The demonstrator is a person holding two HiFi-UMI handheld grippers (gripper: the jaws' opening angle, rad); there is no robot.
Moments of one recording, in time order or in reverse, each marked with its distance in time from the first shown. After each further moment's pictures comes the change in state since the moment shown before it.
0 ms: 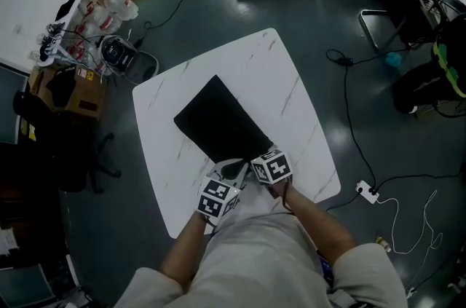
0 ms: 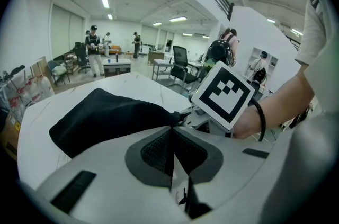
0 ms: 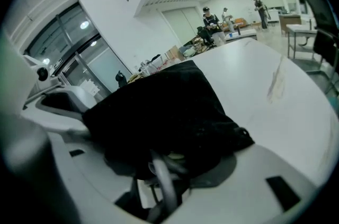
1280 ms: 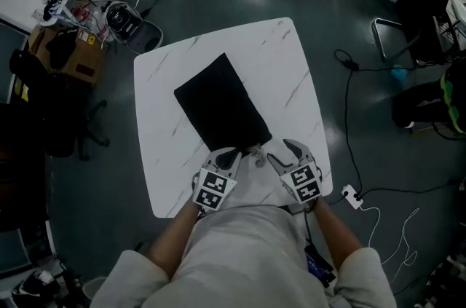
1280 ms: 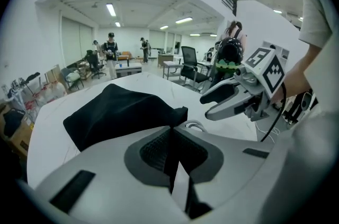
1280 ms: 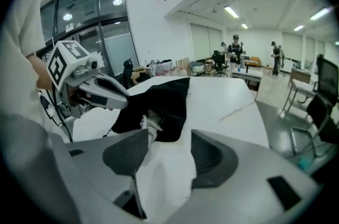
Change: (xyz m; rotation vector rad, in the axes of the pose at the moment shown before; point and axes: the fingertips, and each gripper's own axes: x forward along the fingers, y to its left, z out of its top) left arm -0.001 0.019 -0.027 0.022 -0.029 0.151; right arm -0.097 -0.032 -0.014 -0.392 -0.087 -0.138
